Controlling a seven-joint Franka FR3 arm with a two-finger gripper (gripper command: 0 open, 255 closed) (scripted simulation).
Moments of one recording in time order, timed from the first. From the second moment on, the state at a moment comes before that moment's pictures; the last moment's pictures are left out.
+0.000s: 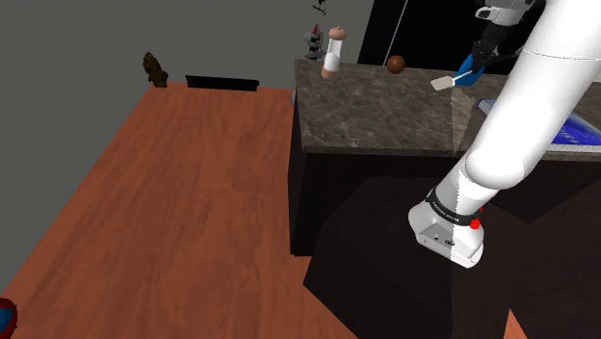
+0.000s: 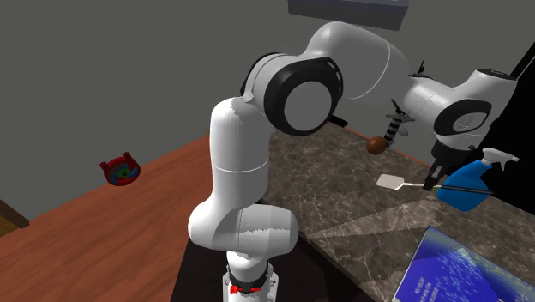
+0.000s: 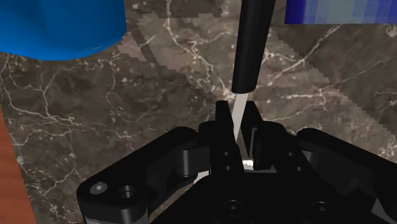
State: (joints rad) arm -0.09 0.21 -1.22 -1.94 0.16 2.04 -2.15
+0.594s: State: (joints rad) arm -0.14 0.28 -1.17 -2.01 0.24 2.15 -2.20
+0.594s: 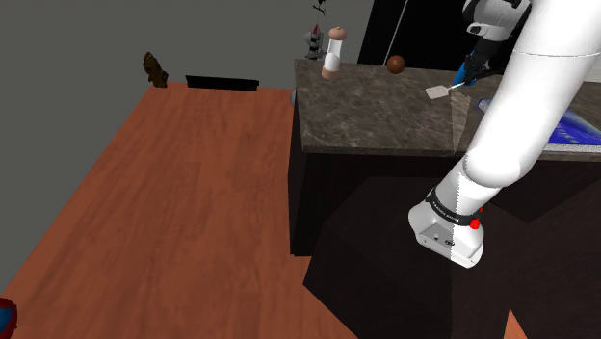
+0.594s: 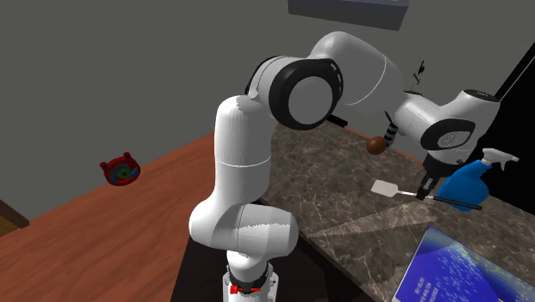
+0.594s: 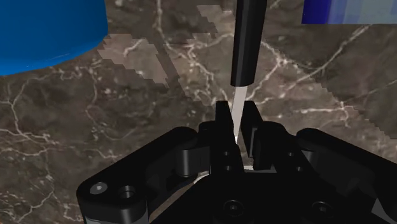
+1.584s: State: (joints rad) arm -0.22 0.36 -1.09 -2.06 0.34 2.23 -2.26
